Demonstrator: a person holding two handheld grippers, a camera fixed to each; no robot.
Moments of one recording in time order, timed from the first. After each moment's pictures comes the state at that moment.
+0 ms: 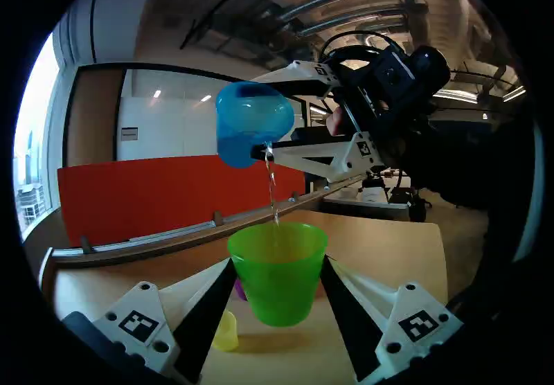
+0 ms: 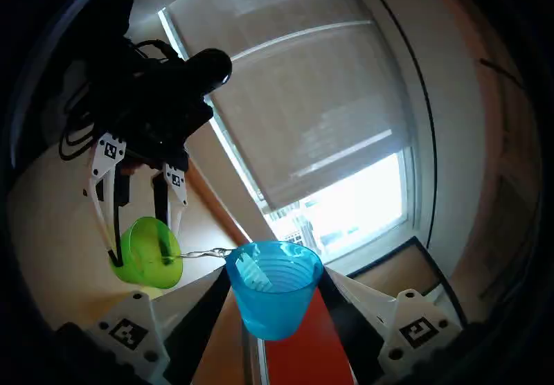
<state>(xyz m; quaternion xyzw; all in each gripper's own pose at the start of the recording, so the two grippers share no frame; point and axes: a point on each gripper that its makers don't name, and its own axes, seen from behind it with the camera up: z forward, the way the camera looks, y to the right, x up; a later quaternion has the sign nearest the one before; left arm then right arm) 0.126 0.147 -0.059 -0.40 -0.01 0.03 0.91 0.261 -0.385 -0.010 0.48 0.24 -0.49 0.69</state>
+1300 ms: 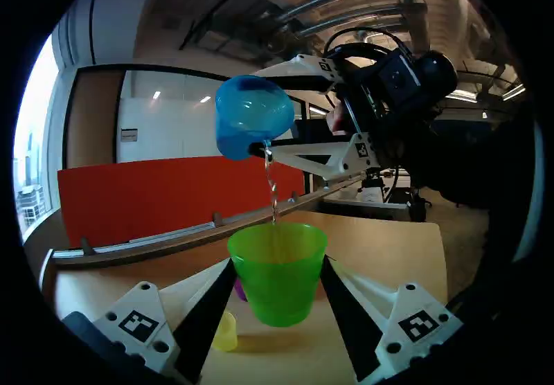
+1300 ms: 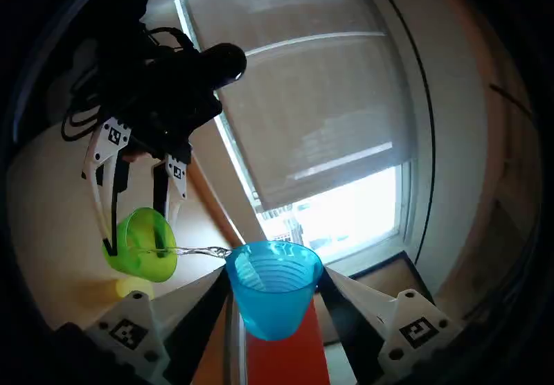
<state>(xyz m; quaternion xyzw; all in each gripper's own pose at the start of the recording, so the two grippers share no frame) 0.127 0.148 -0.061 -0.40 -0.01 0.03 0.91 0.275 -0.385 -0.017 0.45 0.27 -0.52 0.67</state>
